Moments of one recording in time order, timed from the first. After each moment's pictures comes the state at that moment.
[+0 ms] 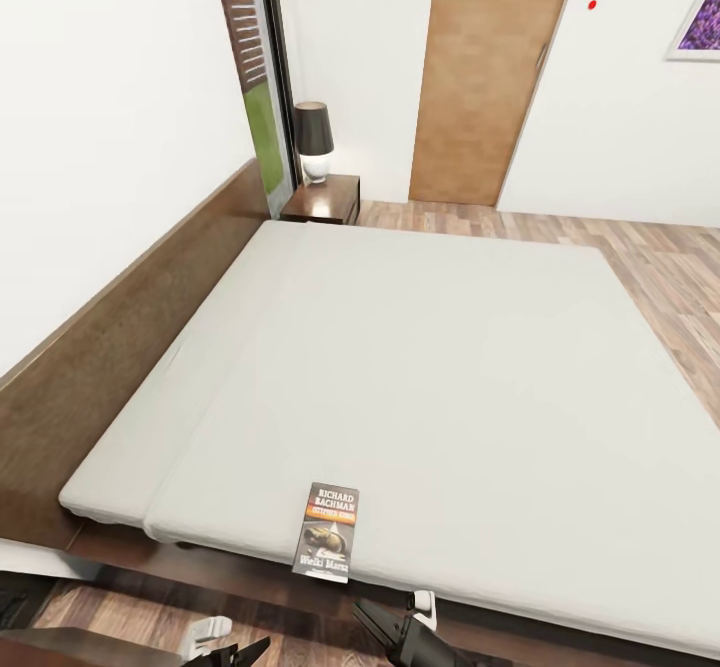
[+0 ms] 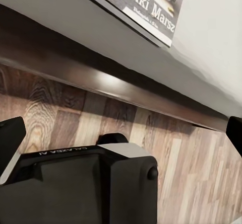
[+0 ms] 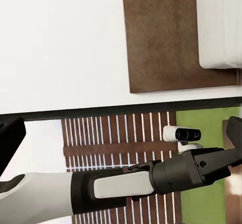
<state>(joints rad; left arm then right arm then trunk) -0.45 0.16 -0.17 -0.02 0.54 -0.12 -0.90 -0.42 0.12 -0.26 -0.19 -0.26 0.20 1.47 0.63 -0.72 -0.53</state>
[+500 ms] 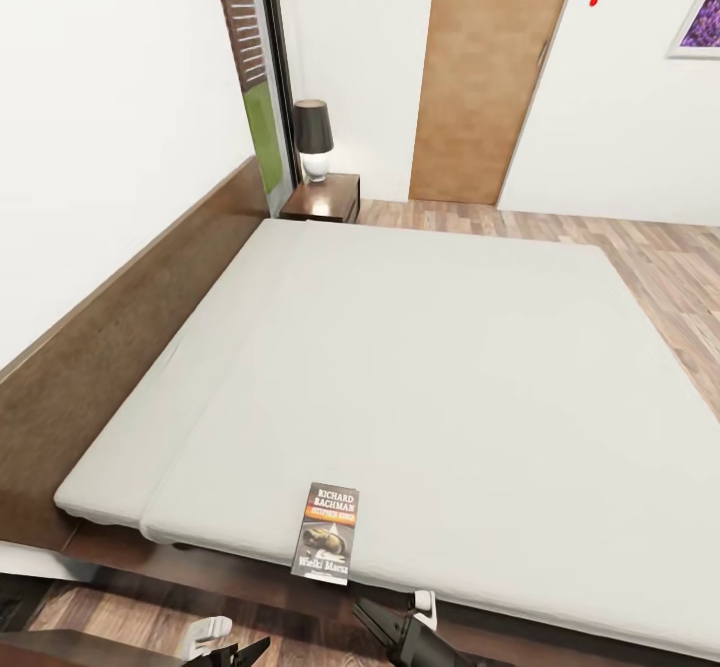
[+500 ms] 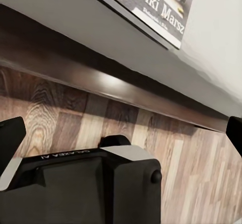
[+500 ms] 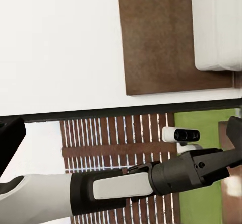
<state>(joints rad) -0.45 0.16 -0.17 -0.02 0.54 -0.12 -0.90 -0.42 0.12 -0.26 -0.19 -0.26 0.20 1.47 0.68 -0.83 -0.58</state>
